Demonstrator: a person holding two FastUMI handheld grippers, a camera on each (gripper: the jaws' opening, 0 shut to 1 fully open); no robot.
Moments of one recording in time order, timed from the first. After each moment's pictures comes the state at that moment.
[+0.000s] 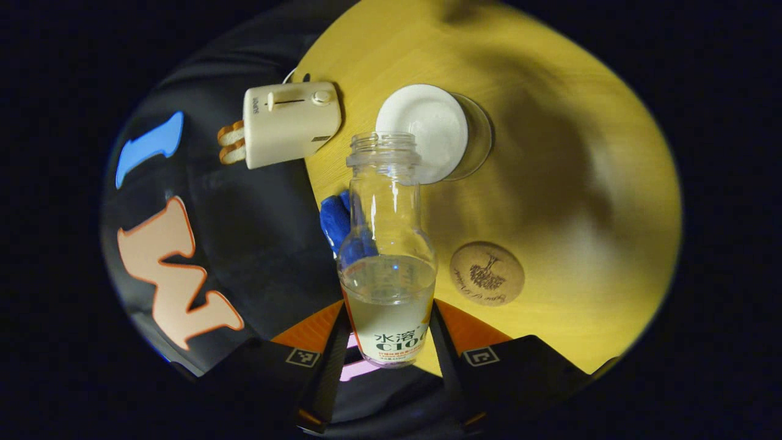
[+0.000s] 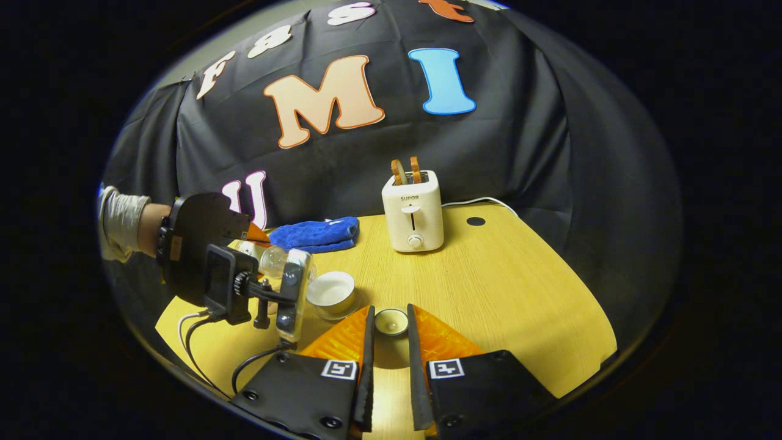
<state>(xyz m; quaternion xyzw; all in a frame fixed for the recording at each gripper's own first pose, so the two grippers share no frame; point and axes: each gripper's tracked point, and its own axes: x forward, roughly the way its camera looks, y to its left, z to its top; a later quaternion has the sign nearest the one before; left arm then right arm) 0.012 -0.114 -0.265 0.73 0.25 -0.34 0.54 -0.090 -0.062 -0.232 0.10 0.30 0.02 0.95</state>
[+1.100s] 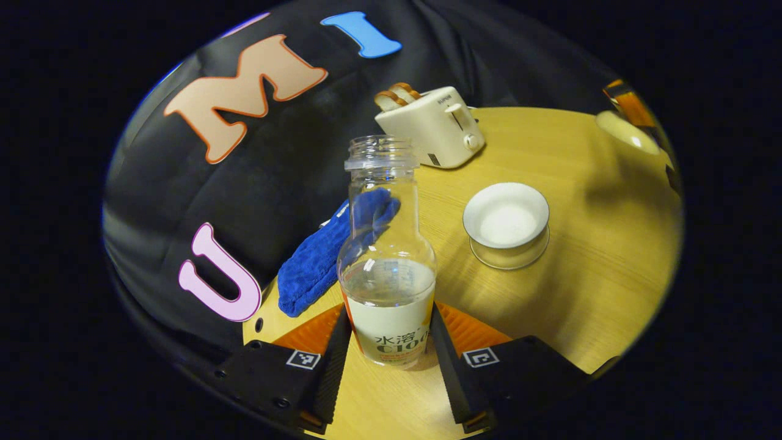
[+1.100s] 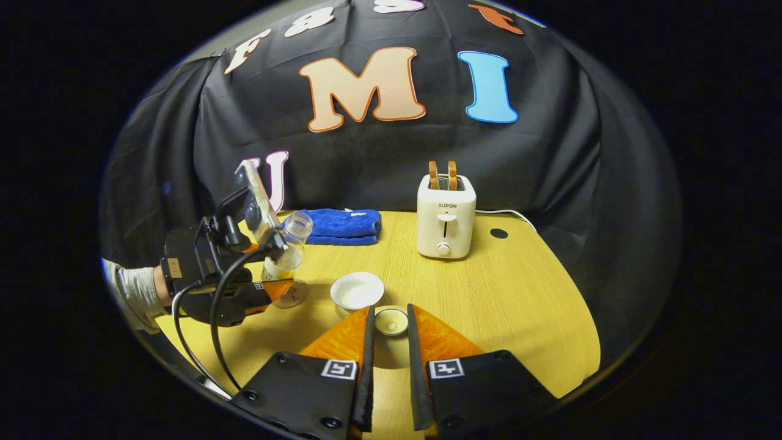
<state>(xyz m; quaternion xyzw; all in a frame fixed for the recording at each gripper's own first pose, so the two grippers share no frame) -0.001 -0.122 -0.285 0.32 0.27 -0.28 0.86 -0.079 -0.013 -0.212 0.04 0.32 0.06 0.95</state>
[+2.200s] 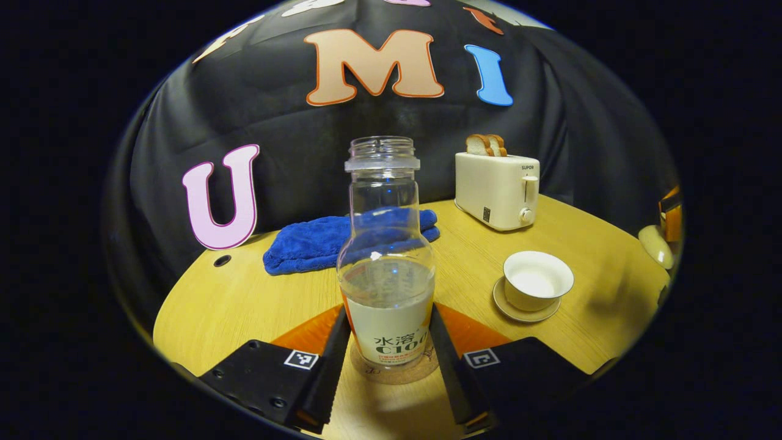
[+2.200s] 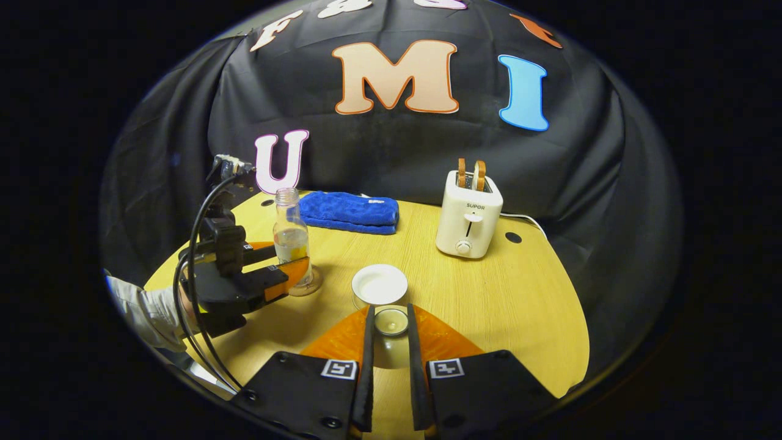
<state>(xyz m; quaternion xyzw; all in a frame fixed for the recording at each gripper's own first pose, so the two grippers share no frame) 0.013 -0.106 -0.296 0.07 0.25 -0.21 0.94 -0.081 0.027 -0.208 -0.01 0.34 0.09 0.93</state>
